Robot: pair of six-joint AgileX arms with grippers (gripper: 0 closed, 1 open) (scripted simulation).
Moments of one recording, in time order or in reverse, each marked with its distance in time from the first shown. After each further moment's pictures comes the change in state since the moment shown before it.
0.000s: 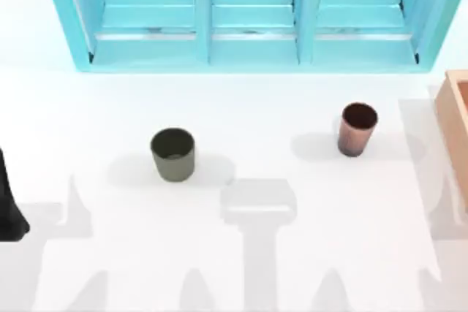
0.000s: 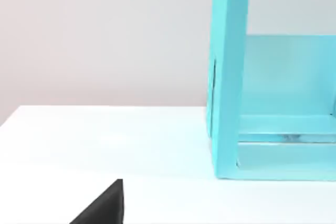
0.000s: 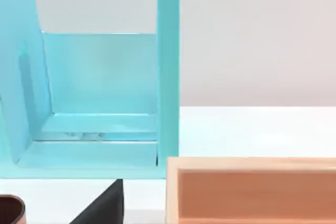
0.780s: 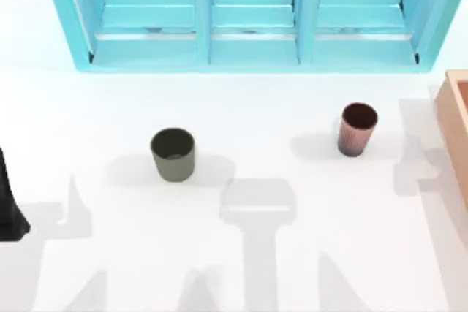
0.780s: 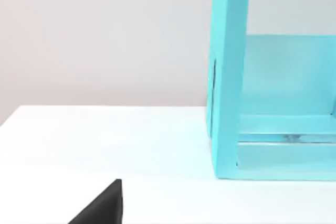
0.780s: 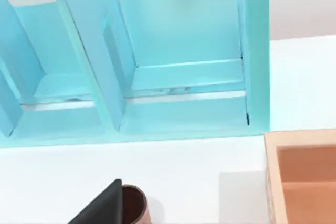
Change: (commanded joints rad) left arm 0.000 0.000 0.000 0.000 0.000 0.000; right arm 0.200 0.535 0.541 -0.301 0.055 0.201
